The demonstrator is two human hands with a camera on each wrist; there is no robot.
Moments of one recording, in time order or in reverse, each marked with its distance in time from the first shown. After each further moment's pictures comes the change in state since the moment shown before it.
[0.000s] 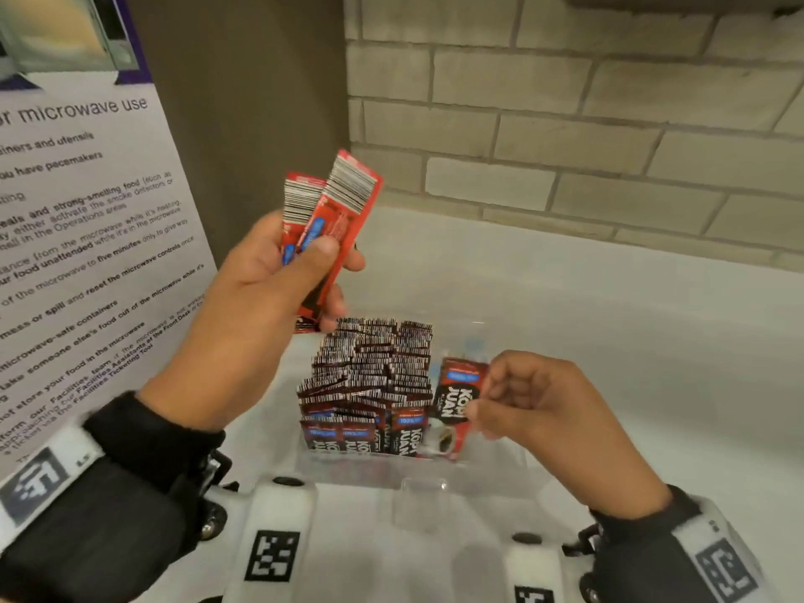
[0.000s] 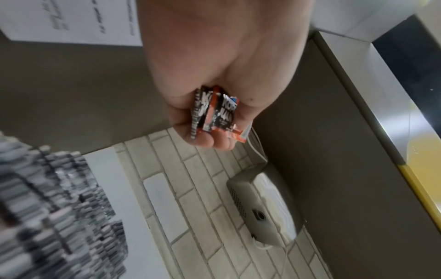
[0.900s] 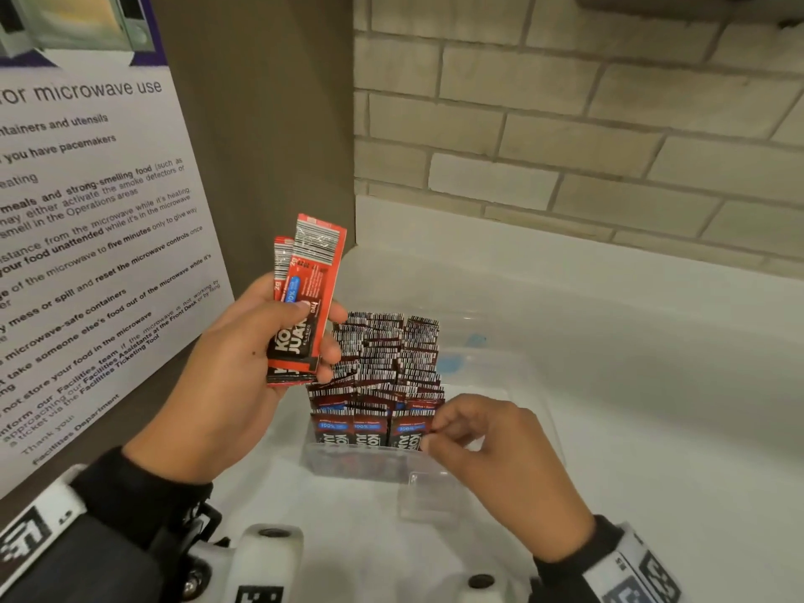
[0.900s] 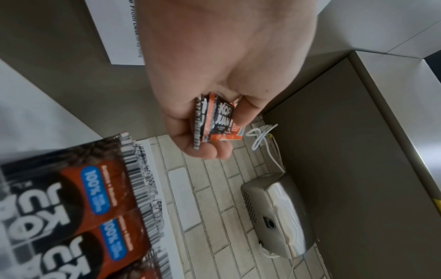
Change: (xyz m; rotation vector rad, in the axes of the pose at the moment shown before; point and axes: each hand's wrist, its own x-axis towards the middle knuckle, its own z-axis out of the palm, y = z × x) left_hand -0.026 -0.025 -0.026 -0.258 0.000 -0.240; right_hand -0.009 0.021 0.049 -0.411 0.052 -0.020
